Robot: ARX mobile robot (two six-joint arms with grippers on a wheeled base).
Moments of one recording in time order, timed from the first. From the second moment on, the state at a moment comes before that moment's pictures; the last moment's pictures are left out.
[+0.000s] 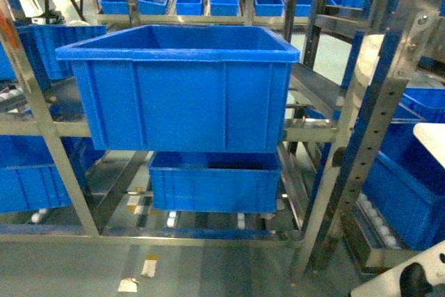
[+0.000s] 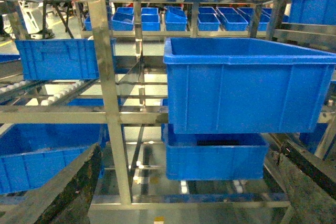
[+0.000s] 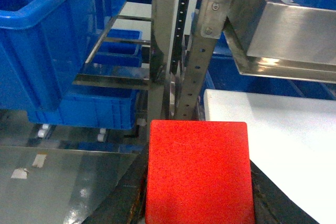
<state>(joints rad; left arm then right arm) 0.00 0.01 0.01 0.00 0.00 0.00 -0.03 1.19 0.58 0.27 0.00 -0.10</state>
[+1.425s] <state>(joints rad) 0.00 0.01 0.01 0.00 0.00 0.00 -0.02 1.19 0.58 0.27 0.00 -0.10</state>
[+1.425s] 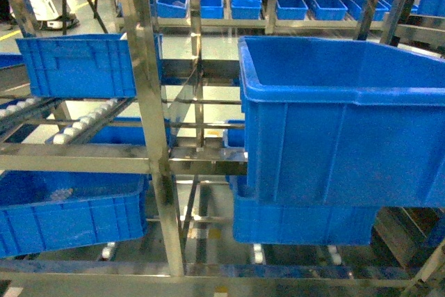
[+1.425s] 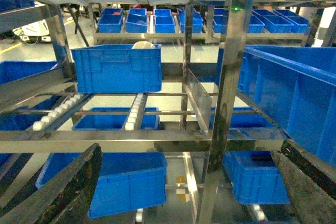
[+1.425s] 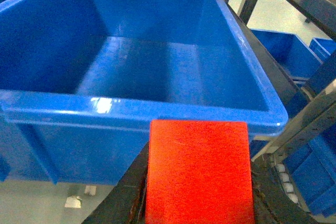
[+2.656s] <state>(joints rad) 0.00 0.01 0.01 0.00 0.00 0.00 -0.02 1.20 0.58 0.27 0.00 -0.10</state>
